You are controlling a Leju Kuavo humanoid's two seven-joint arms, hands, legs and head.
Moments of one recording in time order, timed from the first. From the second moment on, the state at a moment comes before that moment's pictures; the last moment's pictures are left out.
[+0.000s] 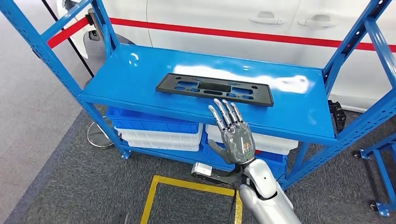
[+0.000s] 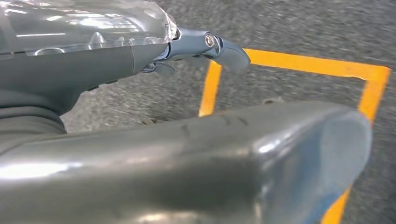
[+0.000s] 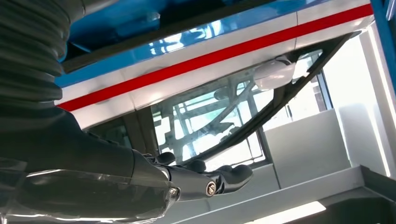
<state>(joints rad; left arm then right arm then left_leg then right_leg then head) -0.03 -0.11 0.12 -0.19 0.06 0.20 -0.34 -0.44 0.13 0.57 -1.19 1.16 -0.69 -0.24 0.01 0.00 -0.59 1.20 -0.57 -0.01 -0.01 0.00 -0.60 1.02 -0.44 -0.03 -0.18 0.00</state>
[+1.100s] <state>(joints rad) -0.03 -0.11 0.12 -0.19 0.04 0.19 -0.34 -0.37 0.15 0.31 -1.10 1.29 -0.70 -0.14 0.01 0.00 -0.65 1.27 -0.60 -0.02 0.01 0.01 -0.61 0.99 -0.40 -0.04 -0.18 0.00</state>
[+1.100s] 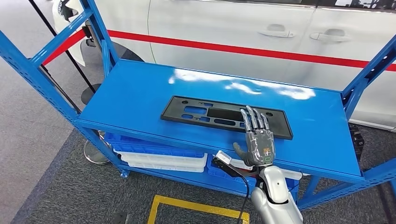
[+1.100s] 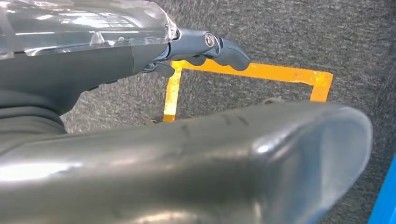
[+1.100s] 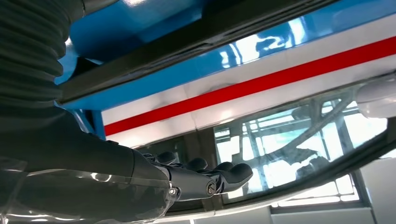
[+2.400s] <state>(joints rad) -0.02 -0.10 0.11 -0.18 0.00 0.14 -0.32 -0.35 0.12 0.29 -1.01 1.50 -0.67 0.03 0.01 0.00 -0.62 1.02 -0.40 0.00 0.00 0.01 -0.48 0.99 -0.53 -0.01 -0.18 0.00</state>
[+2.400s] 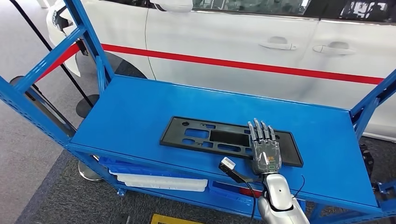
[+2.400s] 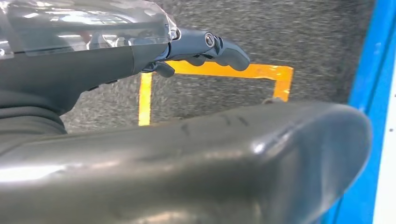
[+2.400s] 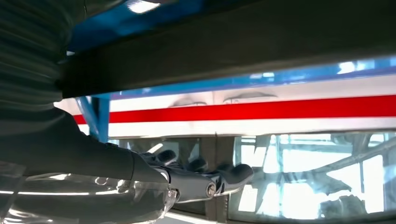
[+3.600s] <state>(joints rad) -0.03 -0.10 0.12 -0.18 -0.01 0.14 -0.35 -0.42 0.13 0.21 -0.98 0.77 -0.67 -0.33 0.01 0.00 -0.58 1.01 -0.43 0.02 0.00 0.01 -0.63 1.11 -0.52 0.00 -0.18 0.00</state>
